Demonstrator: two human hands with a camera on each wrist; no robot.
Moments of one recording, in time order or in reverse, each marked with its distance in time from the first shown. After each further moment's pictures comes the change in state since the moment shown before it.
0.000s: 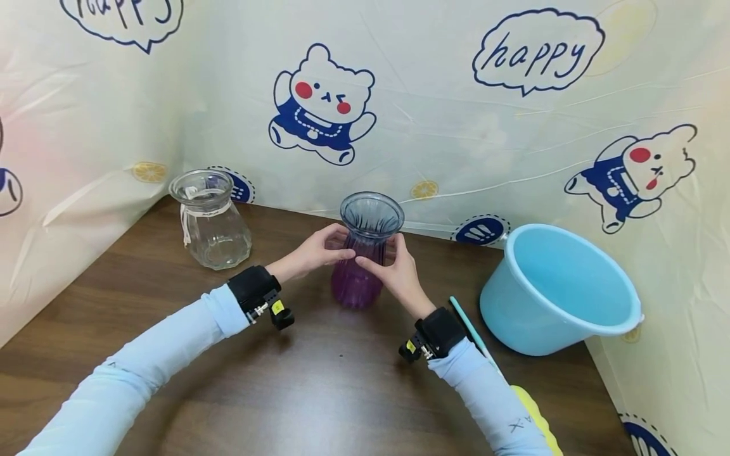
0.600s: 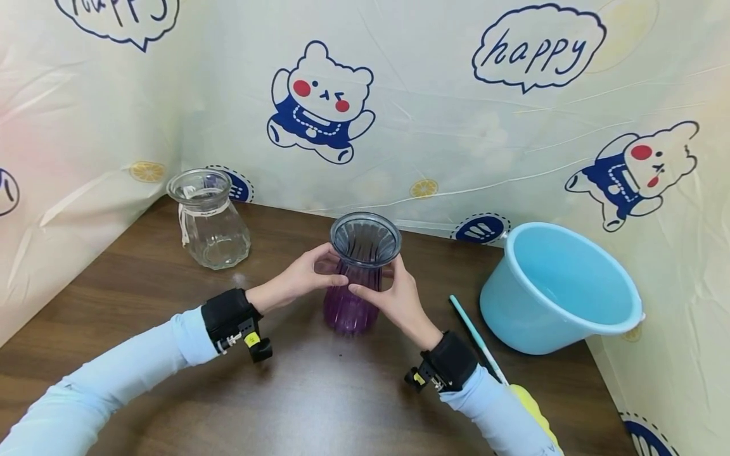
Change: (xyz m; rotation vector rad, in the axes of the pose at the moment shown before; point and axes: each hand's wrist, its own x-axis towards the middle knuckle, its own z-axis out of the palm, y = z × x) left_hand -0.046 0.005 0.016 -0.027 -0.006 0.038; right_hand -0.039 -0.004 0.002 -0.027 -0.016 -0.104
